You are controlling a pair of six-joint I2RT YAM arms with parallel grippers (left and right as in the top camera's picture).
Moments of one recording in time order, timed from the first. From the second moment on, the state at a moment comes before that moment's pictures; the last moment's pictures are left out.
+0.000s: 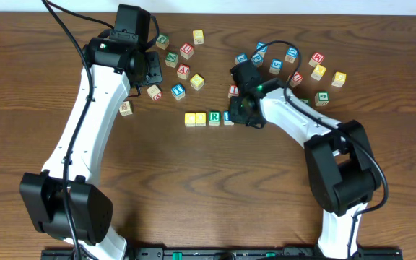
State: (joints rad) left arm -0.19 1.78 1.71 -1.05 -0.11 -0.33; right arm 0.47 2.05 1.41 -0.65 -0.03 0.57
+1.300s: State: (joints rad) left arm -0.19 1.78 1.71 -1.05 -0.11 -0.33; right arm 0.51 2.06 1.41 -0.60 -0.06 0.56
